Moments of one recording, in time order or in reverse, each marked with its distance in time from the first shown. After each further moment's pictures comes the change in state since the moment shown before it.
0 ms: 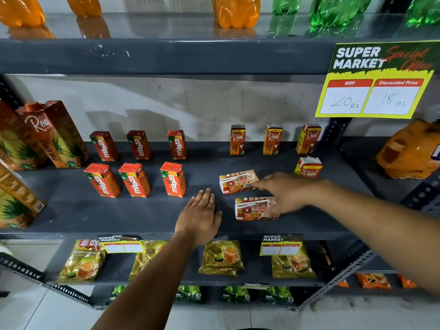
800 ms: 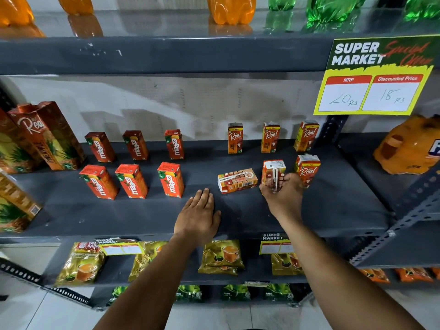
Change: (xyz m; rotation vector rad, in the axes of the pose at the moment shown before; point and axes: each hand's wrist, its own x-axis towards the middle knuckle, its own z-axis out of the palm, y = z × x) left_hand -0.001 0.000 0.002 -0.015 0.008 0.003; right_hand 0.051 -0.001 0.093 0.989 1.009 0.564
